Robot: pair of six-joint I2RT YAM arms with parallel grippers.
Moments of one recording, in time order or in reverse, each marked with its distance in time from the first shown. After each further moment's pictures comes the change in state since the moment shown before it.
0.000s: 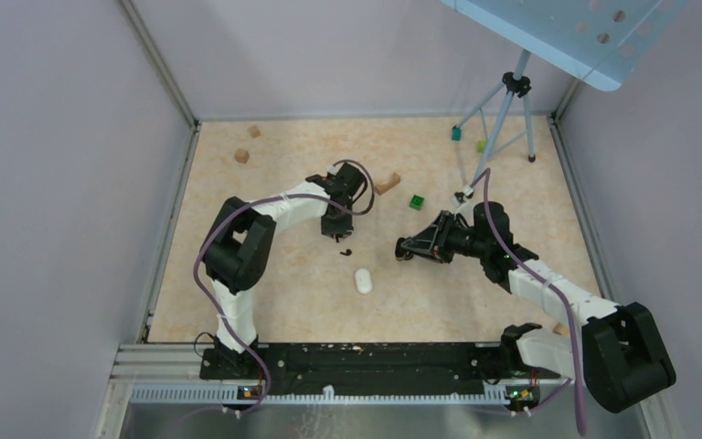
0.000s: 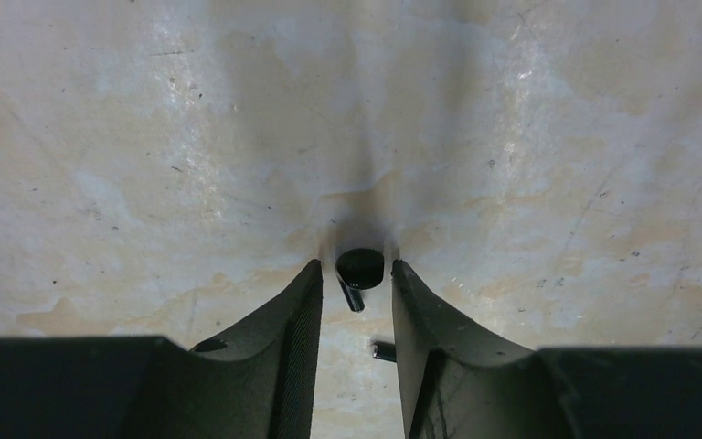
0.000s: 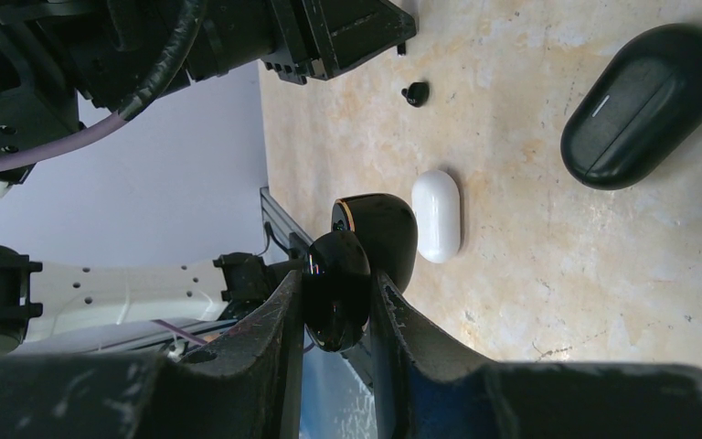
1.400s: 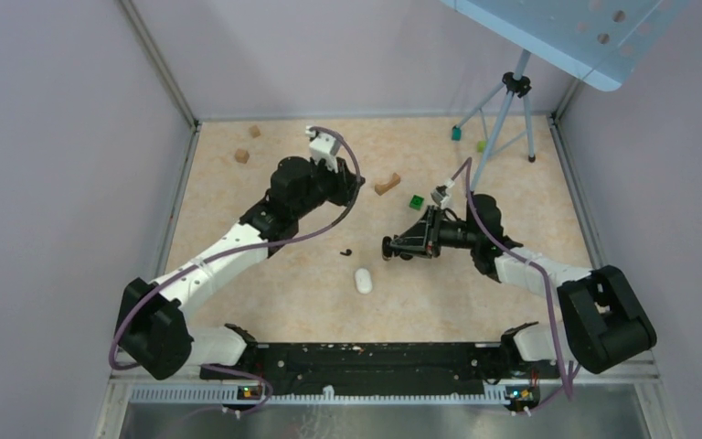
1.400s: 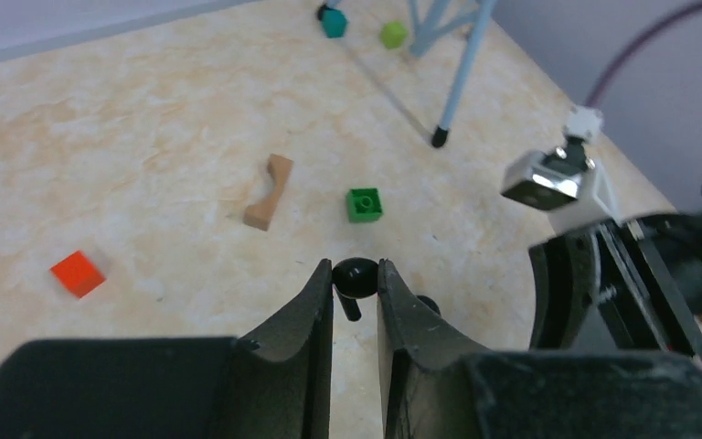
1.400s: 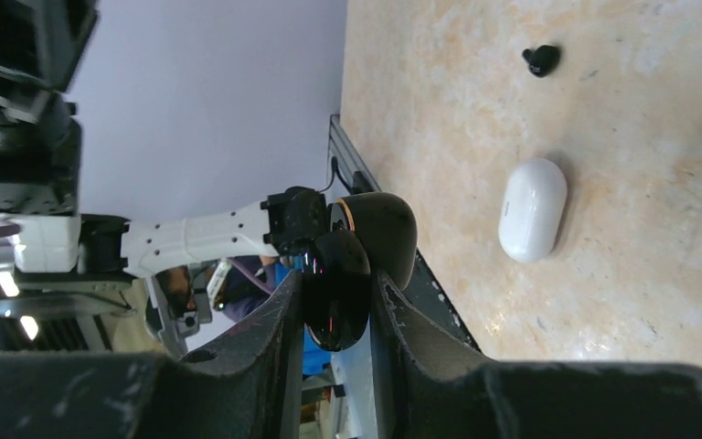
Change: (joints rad) left arm 0.000 -0.625 -0.318 0.735 0.250 0.269; right arm 0.005 0.184 0.020 0.291 -0.246 0.081
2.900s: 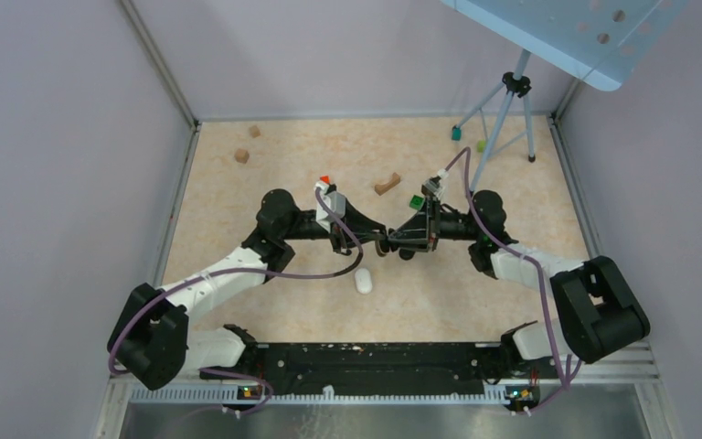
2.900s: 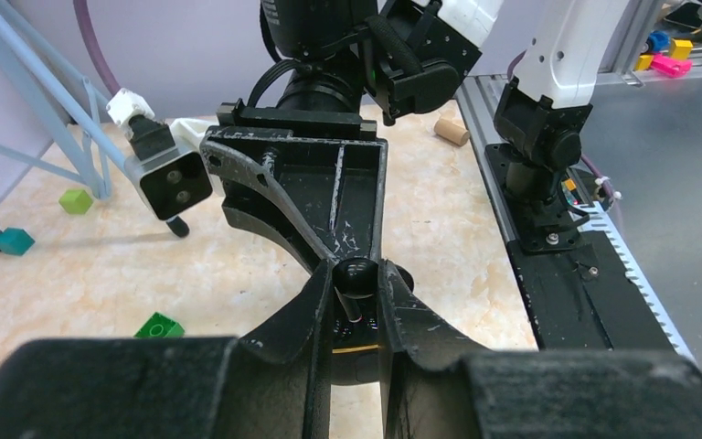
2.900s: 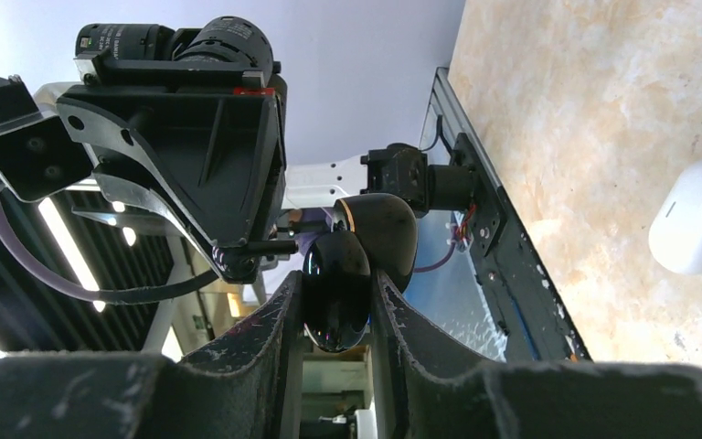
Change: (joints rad) left arm 0.000 -0.073 -0.346 0.612 0.922 0.260; right arm 0.004 0.076 0.023 0.375 -0.204 0.304
